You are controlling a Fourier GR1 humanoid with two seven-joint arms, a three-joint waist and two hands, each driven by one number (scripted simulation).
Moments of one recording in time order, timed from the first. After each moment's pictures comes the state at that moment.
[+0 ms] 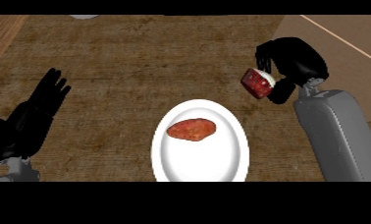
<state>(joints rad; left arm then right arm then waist) -0.03 0.21 0.19 -1.66 0.20 -0.09 0.29 -0.57 -0.25 0.07 -1.43 1.03 0.49 0.16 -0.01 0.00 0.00</state>
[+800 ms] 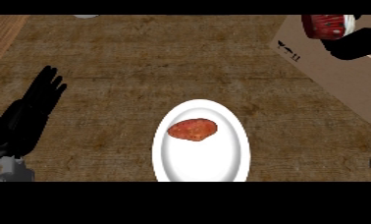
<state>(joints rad) -0.04 0.22 0.21 -1.69 0.22 -0.10 0.32 -0.78 -0.33 -0.20 -1.70 0.98 0.54 0.41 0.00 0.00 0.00</state>
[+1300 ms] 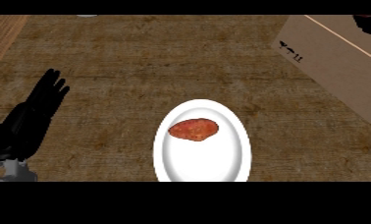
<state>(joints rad) -0.02 0.20 0.21 -1.68 0.21 -0.12 0.29 -0.84 -0.49 -0.28 -1.40 1.00 0.41 0.26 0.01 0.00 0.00</state>
